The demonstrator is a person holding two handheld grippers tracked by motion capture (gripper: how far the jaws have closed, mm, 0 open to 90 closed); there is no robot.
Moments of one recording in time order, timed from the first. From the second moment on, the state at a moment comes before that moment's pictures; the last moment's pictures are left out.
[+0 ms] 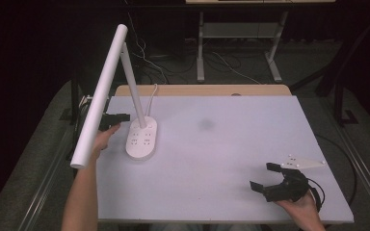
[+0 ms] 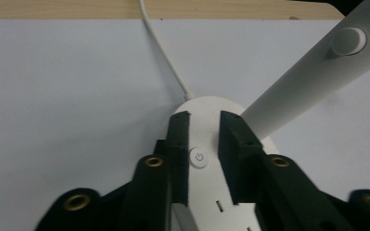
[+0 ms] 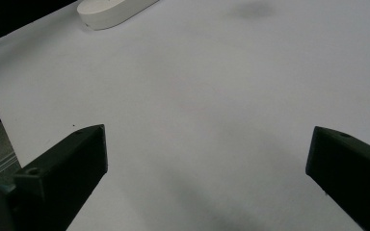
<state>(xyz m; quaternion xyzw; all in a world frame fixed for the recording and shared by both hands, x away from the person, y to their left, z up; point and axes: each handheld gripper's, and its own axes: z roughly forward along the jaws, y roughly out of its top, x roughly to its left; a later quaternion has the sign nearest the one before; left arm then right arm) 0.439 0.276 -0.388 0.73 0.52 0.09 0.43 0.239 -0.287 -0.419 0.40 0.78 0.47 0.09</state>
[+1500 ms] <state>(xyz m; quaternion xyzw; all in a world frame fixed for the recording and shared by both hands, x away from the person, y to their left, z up) 0.447 0.243 -0.414 0.77 0.52 0.10 0.36 0.239 -0.285 -0.419 0.40 0.79 0.46 0.09</state>
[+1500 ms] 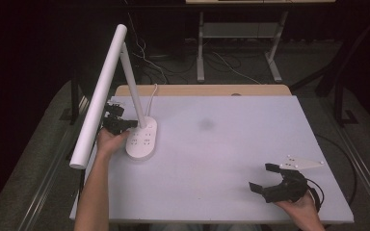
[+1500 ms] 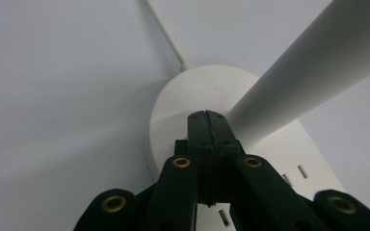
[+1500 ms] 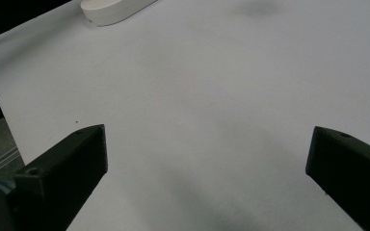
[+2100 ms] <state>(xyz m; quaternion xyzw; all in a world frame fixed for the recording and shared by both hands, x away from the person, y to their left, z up) 0.445 0.240 -0.420 0.74 0.55 0.10 0.37 0.235 -0.286 -0.416 0.39 0.79 0.47 0.09</state>
